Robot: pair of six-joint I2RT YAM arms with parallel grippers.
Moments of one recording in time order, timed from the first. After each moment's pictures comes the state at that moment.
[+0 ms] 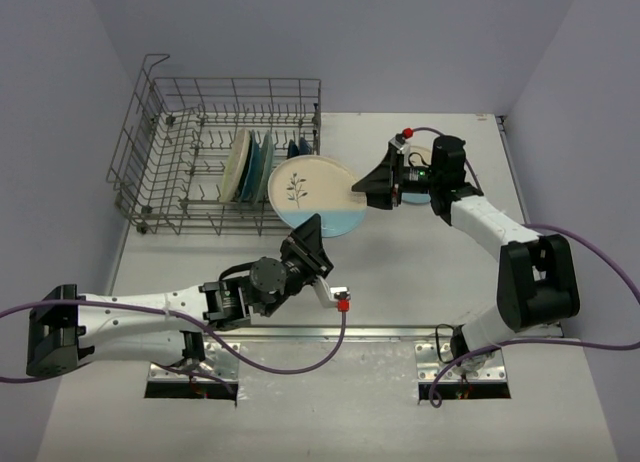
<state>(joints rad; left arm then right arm) -1.22 1.01 0.59 0.31 -0.58 1.70 0.19 1.54 0.91 0.31 -1.18 1.19</state>
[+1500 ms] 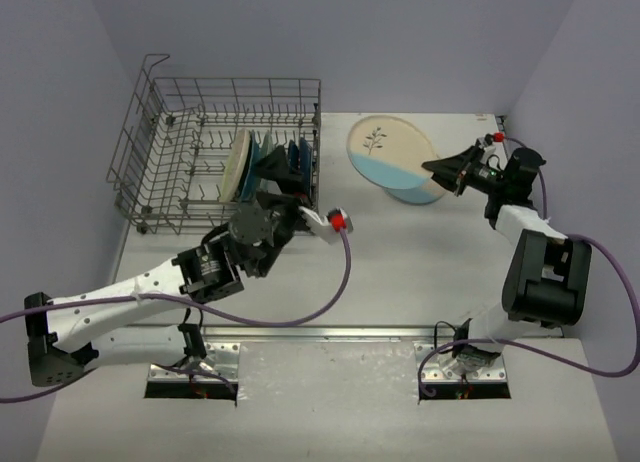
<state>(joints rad) -1.13 1.01 0.93 0.07 -0.72 1.33 -0.25 1.57 0.82 0.59 -1.19 1.40</state>
